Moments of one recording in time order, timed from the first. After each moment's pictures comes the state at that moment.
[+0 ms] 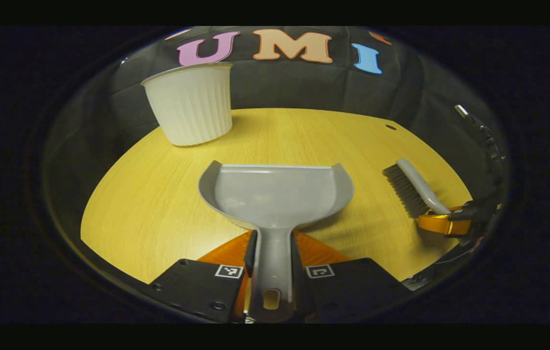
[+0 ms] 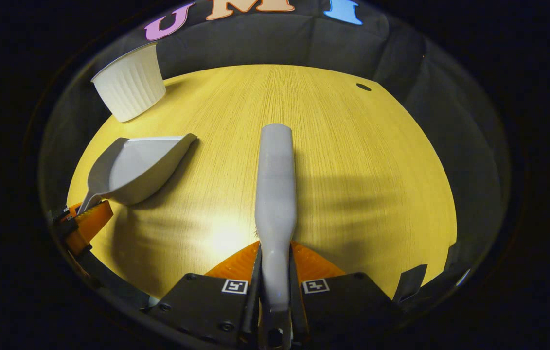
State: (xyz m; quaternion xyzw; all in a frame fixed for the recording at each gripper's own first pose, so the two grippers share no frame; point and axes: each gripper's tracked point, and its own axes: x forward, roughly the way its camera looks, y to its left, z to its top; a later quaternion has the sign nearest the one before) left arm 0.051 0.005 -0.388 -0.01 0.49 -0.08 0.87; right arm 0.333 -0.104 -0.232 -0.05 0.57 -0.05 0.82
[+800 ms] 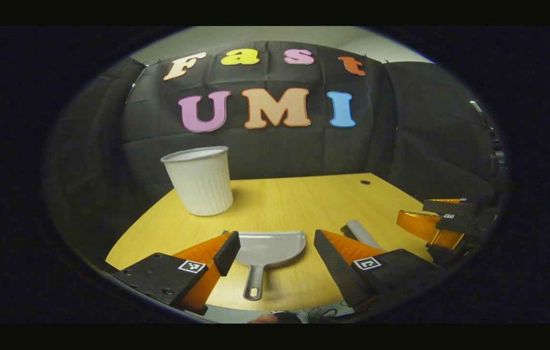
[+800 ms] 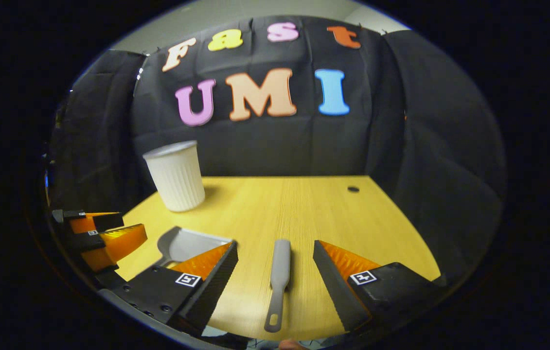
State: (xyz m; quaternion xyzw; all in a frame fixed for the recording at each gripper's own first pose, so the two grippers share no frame) left arm 0.081 -0.025 -0.174 0.00 0.25 -0.07 0.96; right arm 0.358 -0.086 -0.013 -0.02 0.22 0.02 0.98
